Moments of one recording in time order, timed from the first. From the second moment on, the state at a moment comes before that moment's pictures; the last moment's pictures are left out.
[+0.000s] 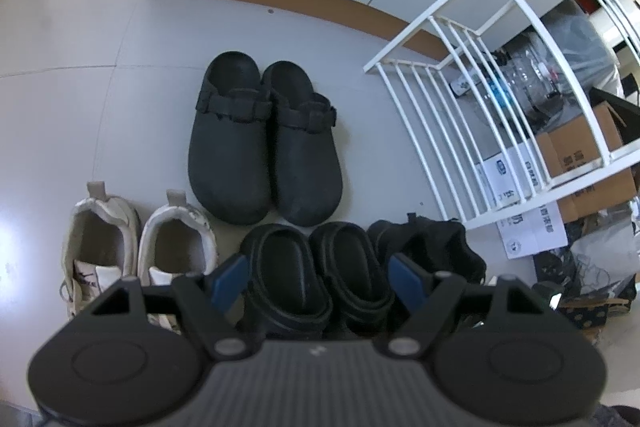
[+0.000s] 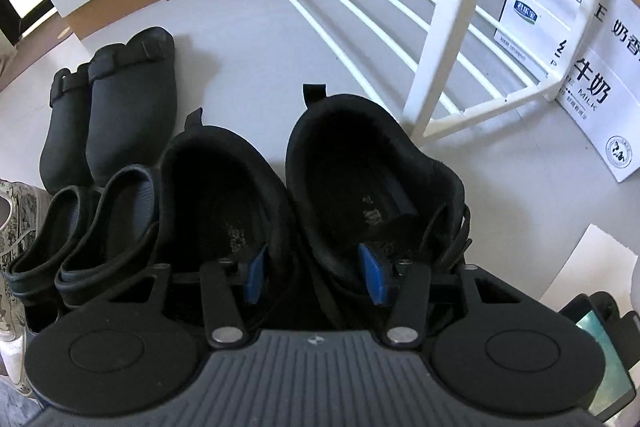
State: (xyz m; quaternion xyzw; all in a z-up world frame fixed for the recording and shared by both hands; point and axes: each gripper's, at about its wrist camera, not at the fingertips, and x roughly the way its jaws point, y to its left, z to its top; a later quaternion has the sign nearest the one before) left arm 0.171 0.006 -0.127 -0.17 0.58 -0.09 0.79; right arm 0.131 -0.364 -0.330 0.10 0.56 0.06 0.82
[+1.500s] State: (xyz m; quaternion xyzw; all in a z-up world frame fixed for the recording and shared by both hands) left arm 0.172 0.002 -0.091 -0.22 0.54 -0.11 0.80; right arm 0.111 -0.337 -0.278 0.03 0.50 0.07 0.86
